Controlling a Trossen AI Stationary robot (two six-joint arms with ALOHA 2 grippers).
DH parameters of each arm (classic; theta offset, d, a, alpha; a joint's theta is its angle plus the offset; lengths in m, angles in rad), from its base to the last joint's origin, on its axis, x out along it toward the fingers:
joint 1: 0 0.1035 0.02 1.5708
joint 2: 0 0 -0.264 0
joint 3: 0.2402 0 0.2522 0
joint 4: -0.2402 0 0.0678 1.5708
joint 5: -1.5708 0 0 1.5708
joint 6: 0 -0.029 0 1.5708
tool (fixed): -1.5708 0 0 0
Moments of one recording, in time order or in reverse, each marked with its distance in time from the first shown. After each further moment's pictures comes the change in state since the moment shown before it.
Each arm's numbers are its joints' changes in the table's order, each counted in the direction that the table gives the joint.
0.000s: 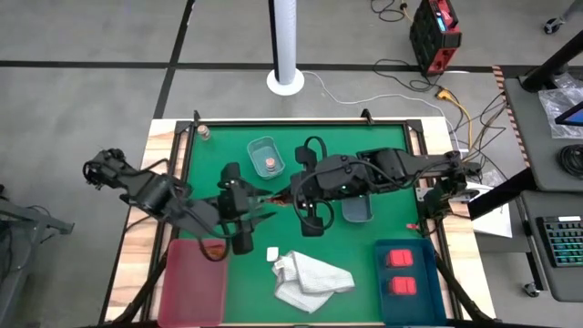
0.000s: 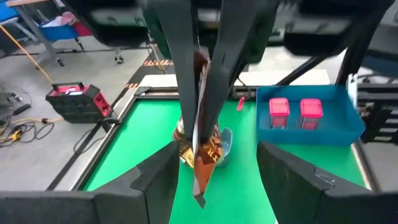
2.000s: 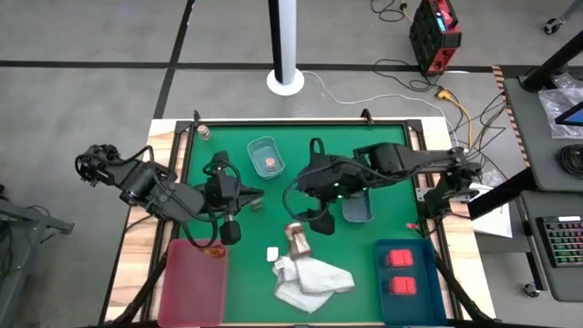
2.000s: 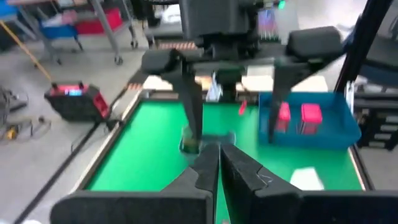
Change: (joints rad) left arm 0.016 0.072 0.003 -0.044 0.026 0.003; right arm -0.053 0.056 -0.125 -0.197 -0.150 -0.271
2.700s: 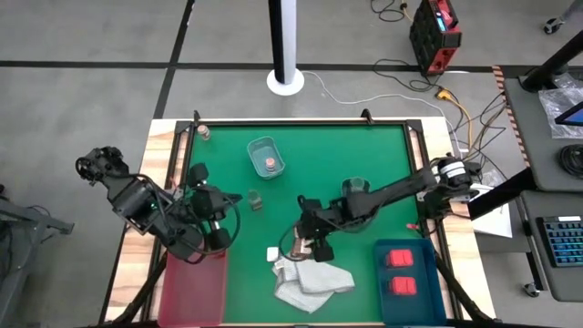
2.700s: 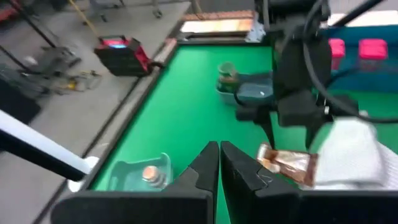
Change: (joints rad) left arm -0.146 -0.017 -0.021 -0.444 -0.204 0.386; right arm 0.054 -0.003 -0.900 0.666 -0.069 0.183
